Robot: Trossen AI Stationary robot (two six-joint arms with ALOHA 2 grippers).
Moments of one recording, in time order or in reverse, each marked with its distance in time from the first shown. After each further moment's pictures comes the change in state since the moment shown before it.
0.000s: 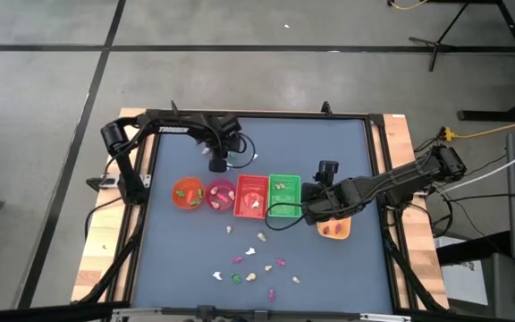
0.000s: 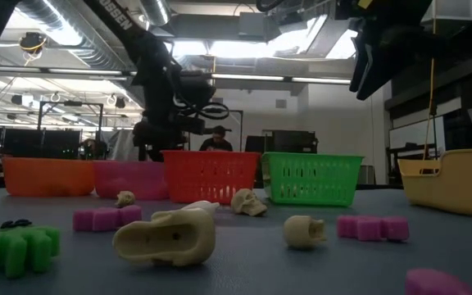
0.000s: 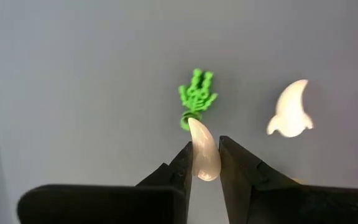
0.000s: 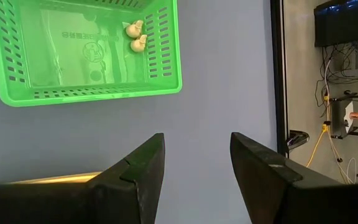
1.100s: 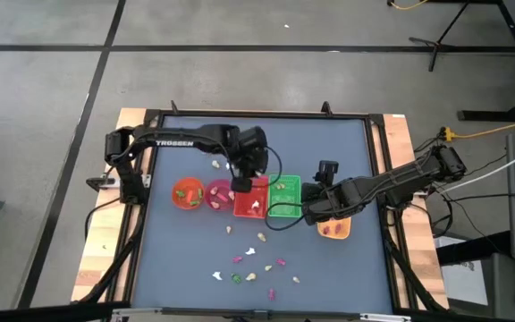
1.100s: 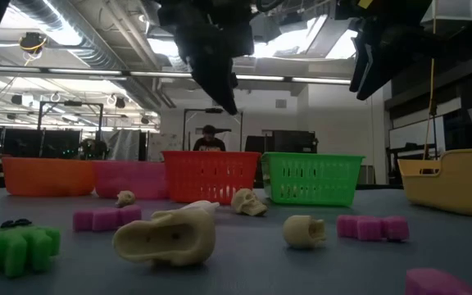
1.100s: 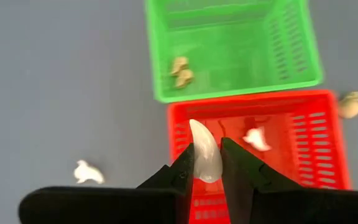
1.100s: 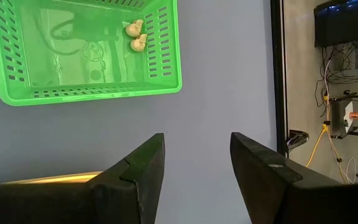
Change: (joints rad) left arm -0.328 -0.002 0.369 -0.136 0.181 -0.265; right arm 0.000 0.000 0.000 -0.002 0.000 0.000
